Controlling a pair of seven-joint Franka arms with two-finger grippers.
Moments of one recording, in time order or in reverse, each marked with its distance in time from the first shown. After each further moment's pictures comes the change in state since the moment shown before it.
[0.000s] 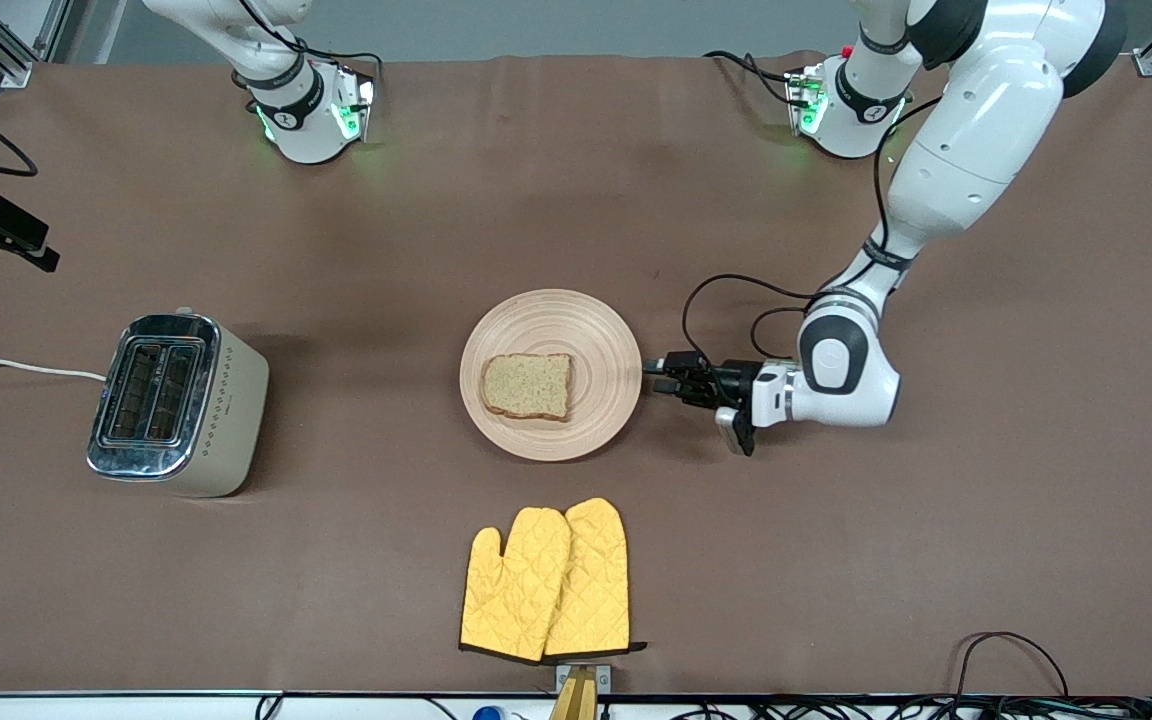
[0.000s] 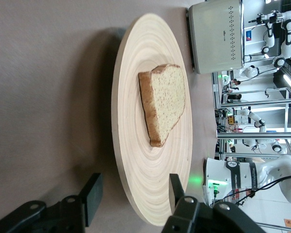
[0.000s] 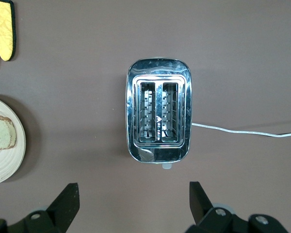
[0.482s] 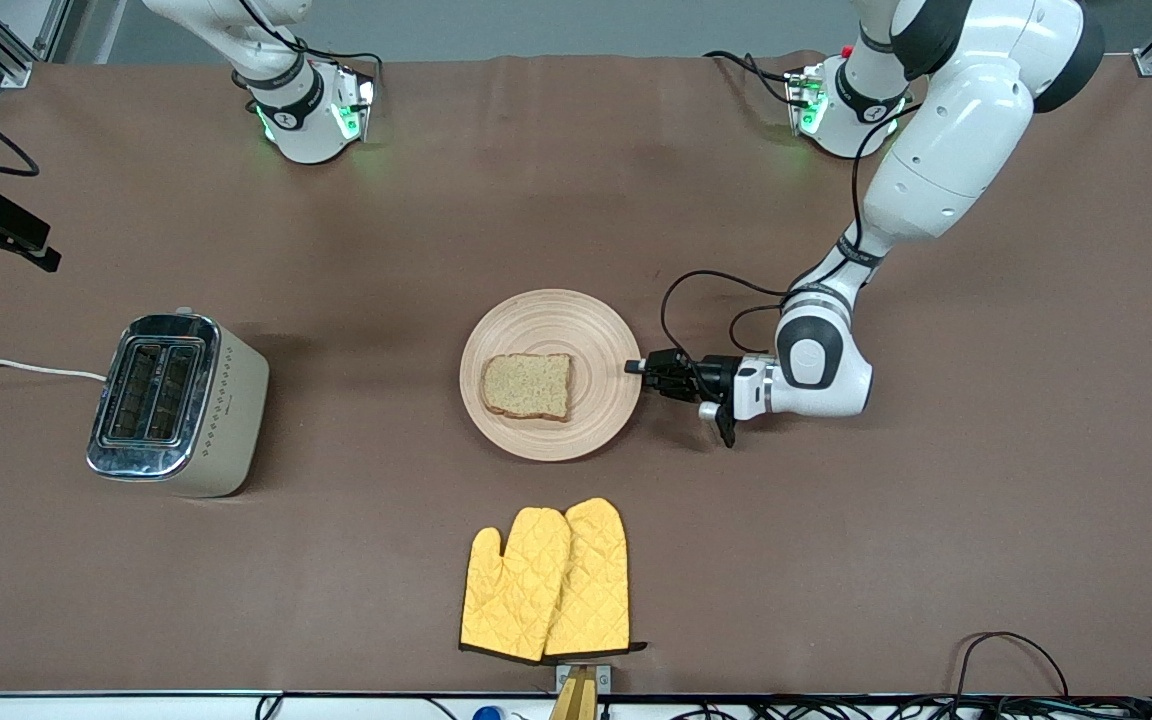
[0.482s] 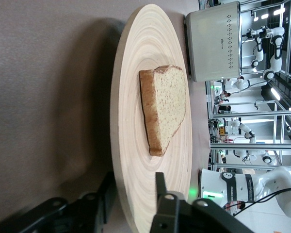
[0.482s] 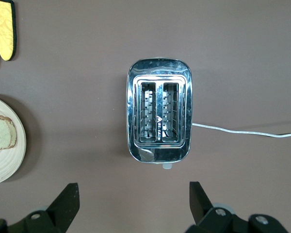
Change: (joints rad) left arm -0.041 0.031 0.000 -0.002 -0.116 0.026 0.034; right arm 0.000 0.000 0.001 0.000 0.000 0.000 0.000
